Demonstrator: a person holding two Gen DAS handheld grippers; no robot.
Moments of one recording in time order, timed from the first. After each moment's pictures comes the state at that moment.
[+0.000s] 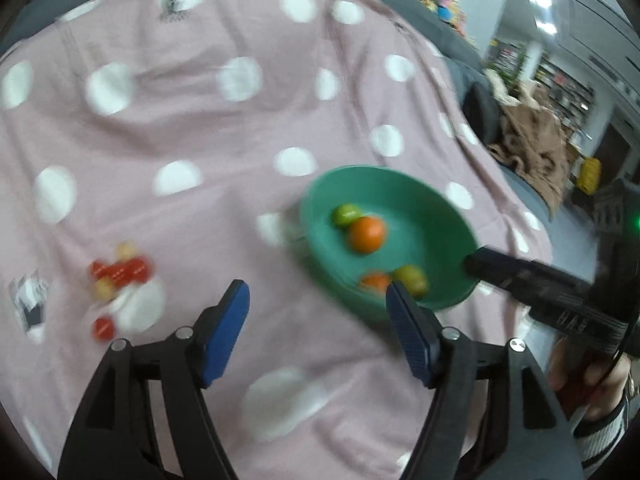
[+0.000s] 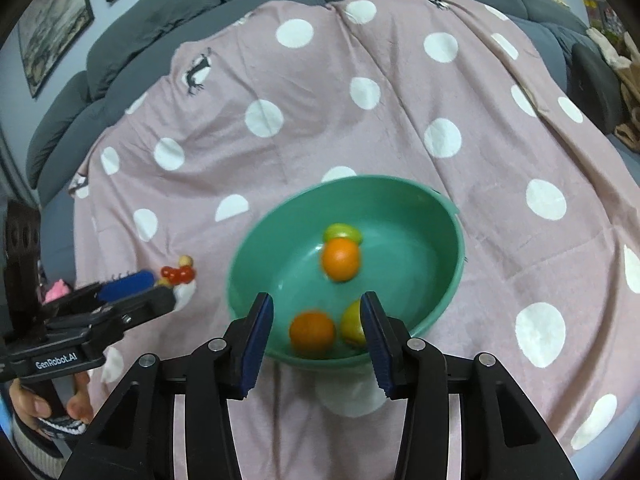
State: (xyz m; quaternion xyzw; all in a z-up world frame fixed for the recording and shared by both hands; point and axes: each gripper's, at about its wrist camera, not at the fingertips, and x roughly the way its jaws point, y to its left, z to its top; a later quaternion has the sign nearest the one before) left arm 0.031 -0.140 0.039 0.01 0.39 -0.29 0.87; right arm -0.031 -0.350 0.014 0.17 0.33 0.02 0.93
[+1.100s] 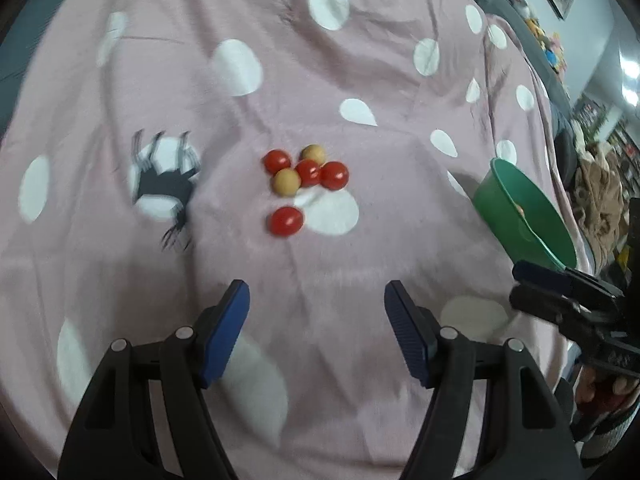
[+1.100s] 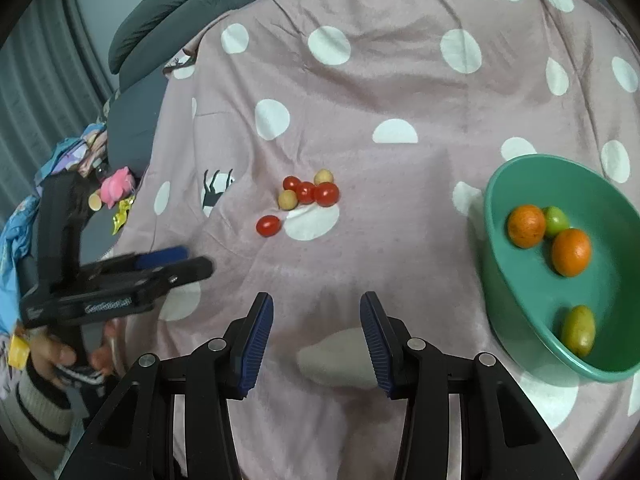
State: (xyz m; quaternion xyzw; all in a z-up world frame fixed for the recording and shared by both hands) left arm 0.042 0.012 -0.020 -0.07 0.44 -0.17 0.88; right arm 0.013 -0.198 -0.011 0.06 0.40 0.20 0.89
